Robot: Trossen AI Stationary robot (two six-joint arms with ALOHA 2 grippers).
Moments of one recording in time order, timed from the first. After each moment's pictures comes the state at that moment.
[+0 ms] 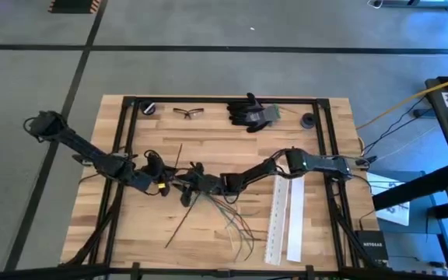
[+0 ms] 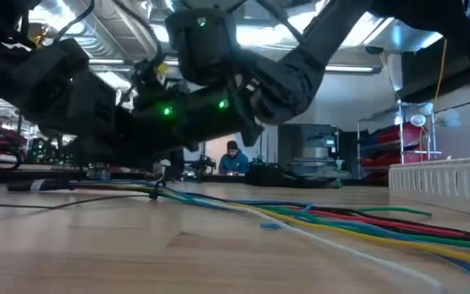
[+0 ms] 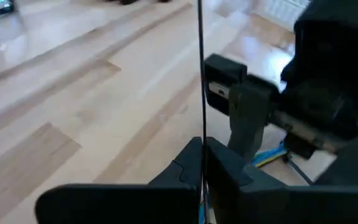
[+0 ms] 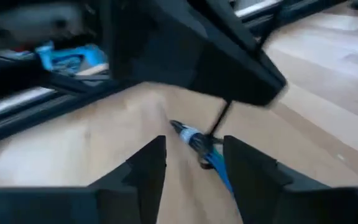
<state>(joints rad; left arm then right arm) -0.47 0.97 0.19 0.12 -0.78 -0.75 0.16 2.52 1.61 0.65 0.37 0.41</state>
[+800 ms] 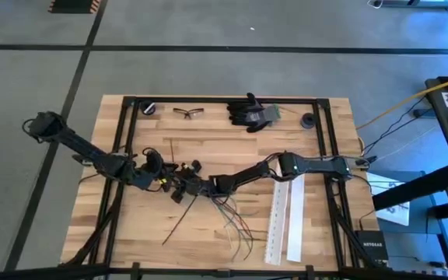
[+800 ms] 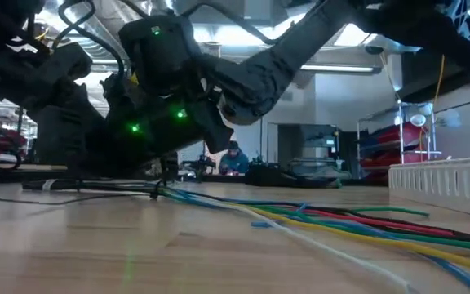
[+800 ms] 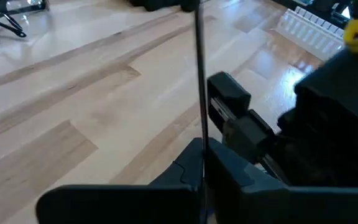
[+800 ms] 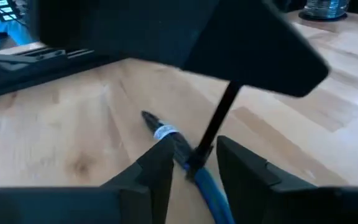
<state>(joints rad) -0.44 0.97 0.19 0.11 -0.81 -0.80 0.16 2.64 1.86 0.41 0.52 0.34</state>
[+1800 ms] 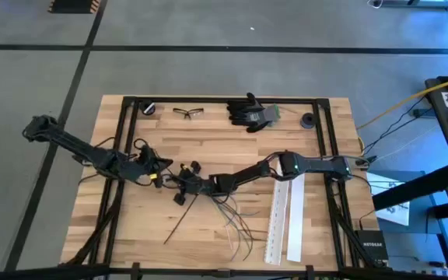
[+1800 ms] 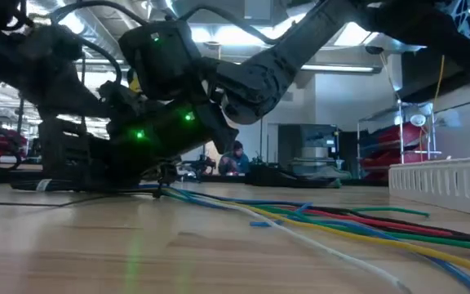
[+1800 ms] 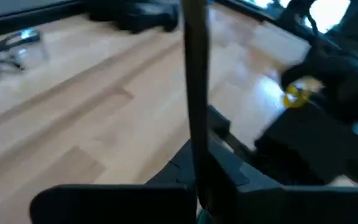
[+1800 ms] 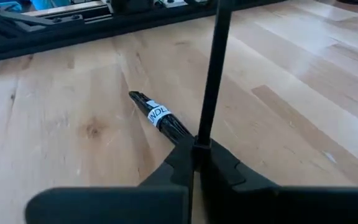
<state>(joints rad) -0.40 0.62 0.21 -0.13 -0.71 -0.59 0.16 2.63 1.84 0.34 0.42 0.31</state>
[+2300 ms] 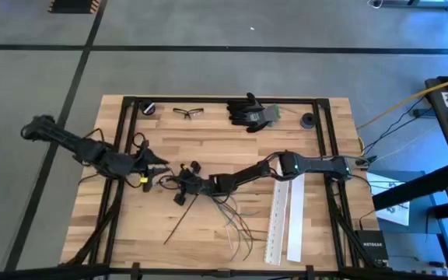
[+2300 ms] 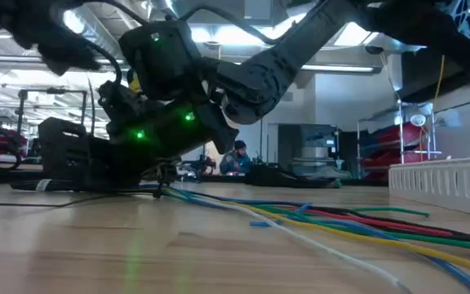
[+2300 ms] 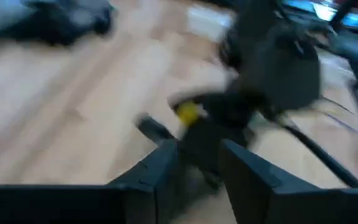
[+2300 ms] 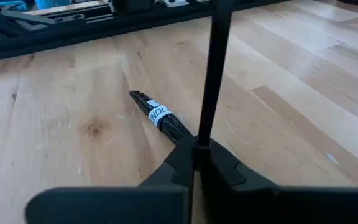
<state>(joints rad) -0.44 0.62 0.48 -0.49 -0.46 -0.54 0.16 2.64 1.84 0.34 0.41 0.30</state>
